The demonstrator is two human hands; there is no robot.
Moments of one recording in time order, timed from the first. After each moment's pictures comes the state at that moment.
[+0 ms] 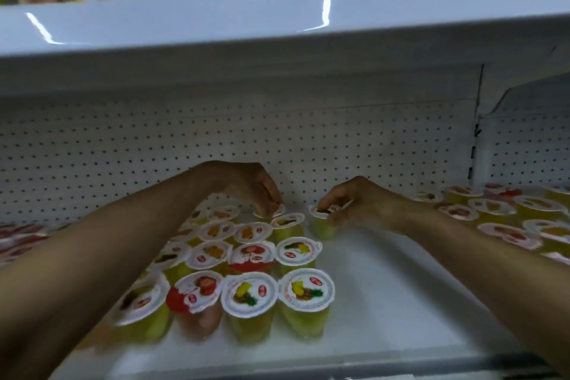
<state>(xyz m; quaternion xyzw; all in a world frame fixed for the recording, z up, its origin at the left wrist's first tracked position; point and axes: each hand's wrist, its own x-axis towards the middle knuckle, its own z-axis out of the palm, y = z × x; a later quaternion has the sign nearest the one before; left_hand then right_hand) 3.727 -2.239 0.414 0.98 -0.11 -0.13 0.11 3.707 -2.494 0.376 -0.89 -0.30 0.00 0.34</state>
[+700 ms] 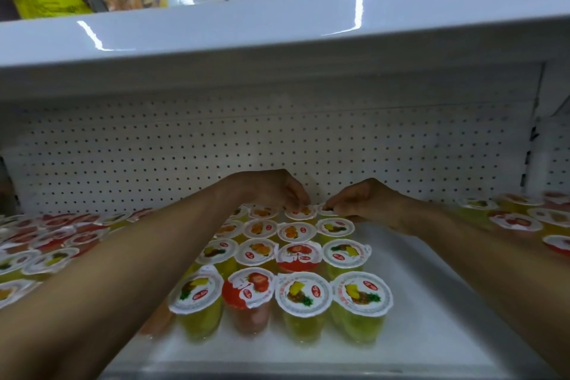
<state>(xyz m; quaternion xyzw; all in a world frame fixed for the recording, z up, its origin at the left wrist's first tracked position) 3.689 -2.221 0.411 0.98 -0.10 -0.05 0.17 3.722 -2.438 0.369 -0.83 -0.26 0.08 0.49</state>
